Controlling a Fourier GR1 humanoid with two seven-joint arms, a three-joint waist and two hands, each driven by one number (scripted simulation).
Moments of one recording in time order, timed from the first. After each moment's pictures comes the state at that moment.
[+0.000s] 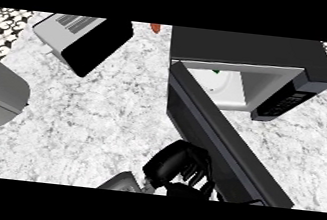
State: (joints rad) left arm -0.38 0.01 -0.82 -1.23 -0.07 0.17 -0.14; right arm 0.43 -0.24 -0.23 -1.70 -0.33 0.30 -0.68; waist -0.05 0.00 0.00
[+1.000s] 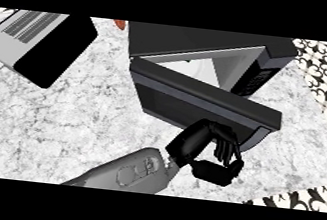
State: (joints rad) left arm -0.74 0.00 -0.97 -1.08 0.40 0.38 -0.21; right arm 0.33 -0.36 -0.16 -1.92 -0.45 0.44 -0.52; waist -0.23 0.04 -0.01
